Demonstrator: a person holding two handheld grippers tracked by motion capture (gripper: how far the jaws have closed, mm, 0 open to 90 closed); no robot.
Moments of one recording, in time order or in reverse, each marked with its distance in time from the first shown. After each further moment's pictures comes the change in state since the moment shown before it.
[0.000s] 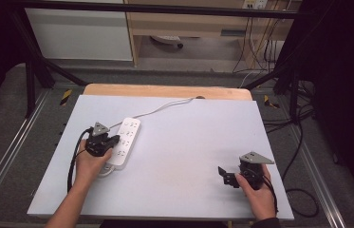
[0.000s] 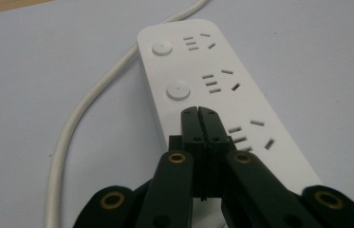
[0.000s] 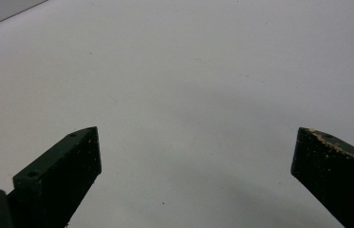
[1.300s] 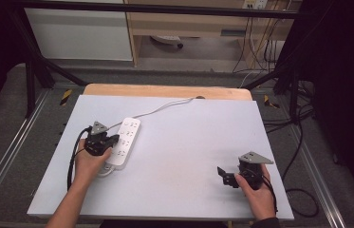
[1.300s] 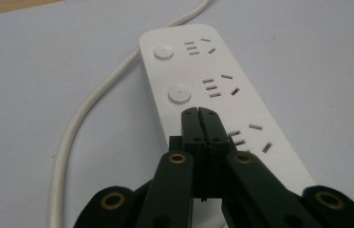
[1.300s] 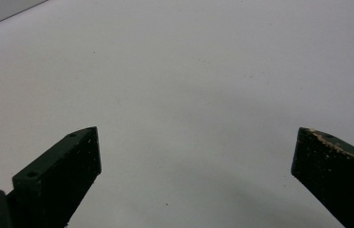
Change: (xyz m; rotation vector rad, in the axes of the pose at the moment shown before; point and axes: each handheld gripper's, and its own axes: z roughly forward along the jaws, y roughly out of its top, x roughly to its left) left arm 0.003 0.001 -0.003 -0.014 -0.010 -0.021; right arm 0.002 0.000 0.001 0.004 0.008 -0.004
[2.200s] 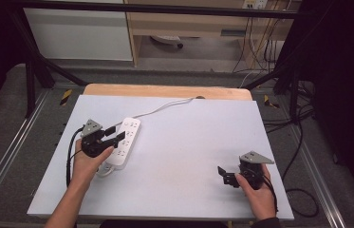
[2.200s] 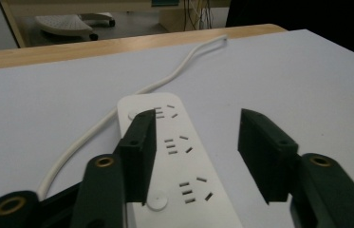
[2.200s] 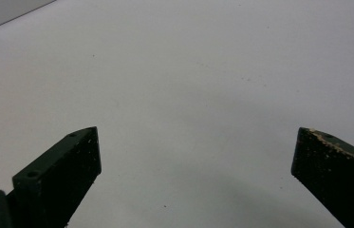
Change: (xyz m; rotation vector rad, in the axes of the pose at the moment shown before) left arm -0.015 0.013 -0.027 -0.217 -0.079 -0.068; right arm -0.001 0.001 -0.001 -0.010 -0.001 -0.003
